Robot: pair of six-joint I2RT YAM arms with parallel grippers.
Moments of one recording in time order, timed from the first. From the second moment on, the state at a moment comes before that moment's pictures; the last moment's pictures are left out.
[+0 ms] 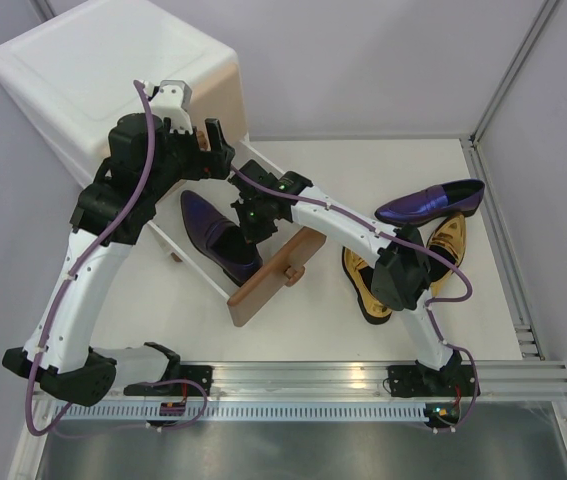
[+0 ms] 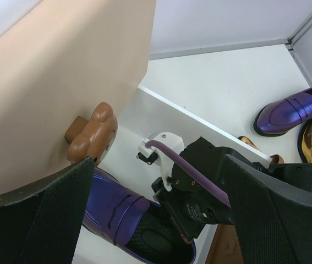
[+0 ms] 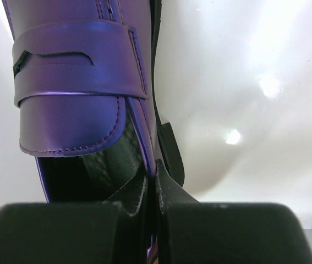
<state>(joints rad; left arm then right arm) -0.44 1.26 1.73 -0.74 -0.11 -0.19 0.89 2.18 2.10 -0.93 -0.13 0.48</state>
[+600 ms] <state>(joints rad) -0.44 1.24 1.70 -0.73 -0.13 -0.19 0.90 2.18 2.08 -0.90 -0.11 0.55</state>
